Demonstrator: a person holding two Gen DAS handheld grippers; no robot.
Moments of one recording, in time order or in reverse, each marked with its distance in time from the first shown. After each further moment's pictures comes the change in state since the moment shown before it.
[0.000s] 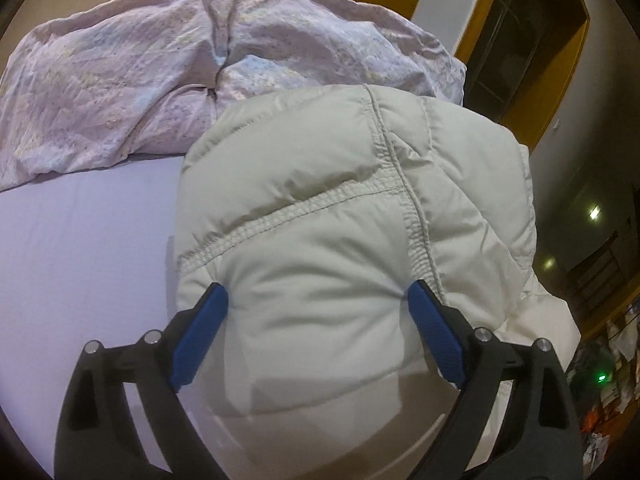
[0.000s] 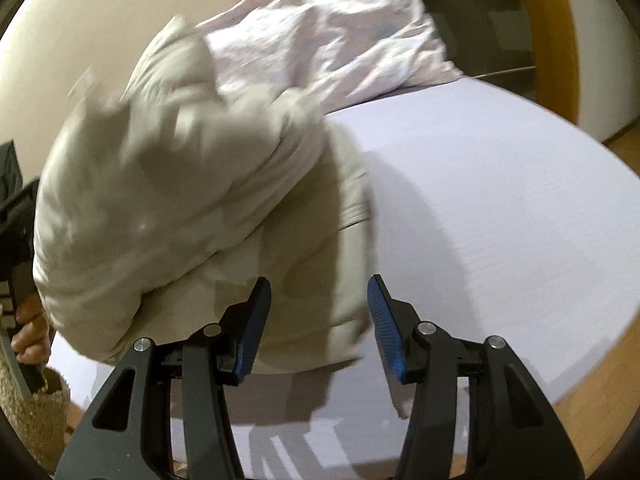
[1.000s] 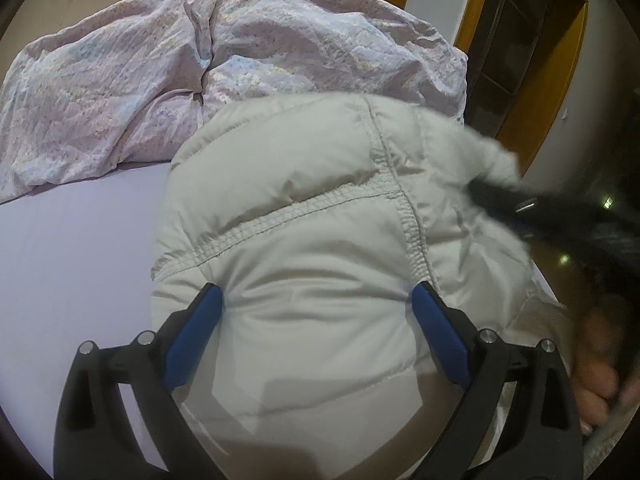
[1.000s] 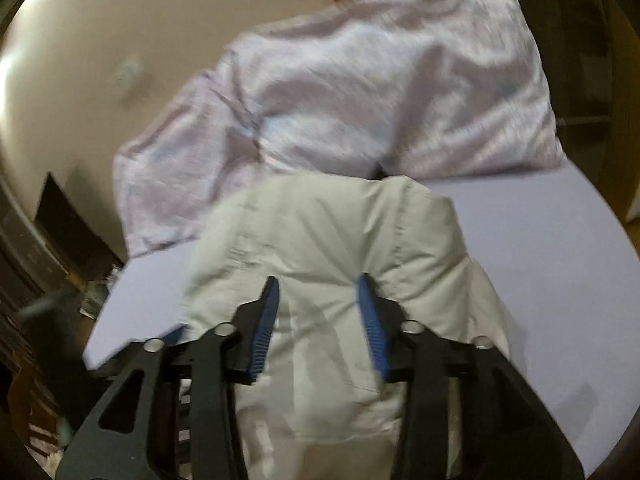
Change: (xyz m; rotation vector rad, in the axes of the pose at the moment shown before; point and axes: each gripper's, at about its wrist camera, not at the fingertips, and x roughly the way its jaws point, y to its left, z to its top) left arm 0.025 -0.025 -0.005 0.035 -0.026 0.051; right arm 0.048 0.094 0.135 -0.169 0.114 0.154
